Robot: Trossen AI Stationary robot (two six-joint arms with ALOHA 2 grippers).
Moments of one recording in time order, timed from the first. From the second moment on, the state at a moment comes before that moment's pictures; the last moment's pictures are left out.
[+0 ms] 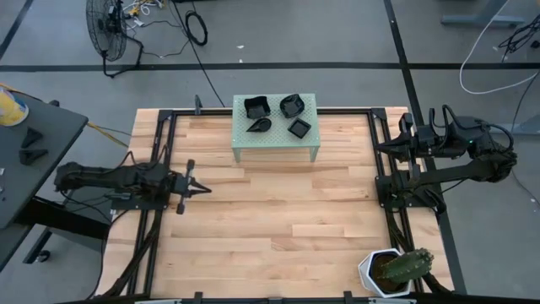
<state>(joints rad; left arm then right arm) -0.07 0.15 0.07 -0.14 0.03 0.25 0.05 0.40 0.99 -0.73 0.09 -0.01</state>
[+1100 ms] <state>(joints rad) -0.08 0.00 0.01 0.05 0.00 0.22 0.05 0.40 0.99 -0.73 0.09 -0.01</state>
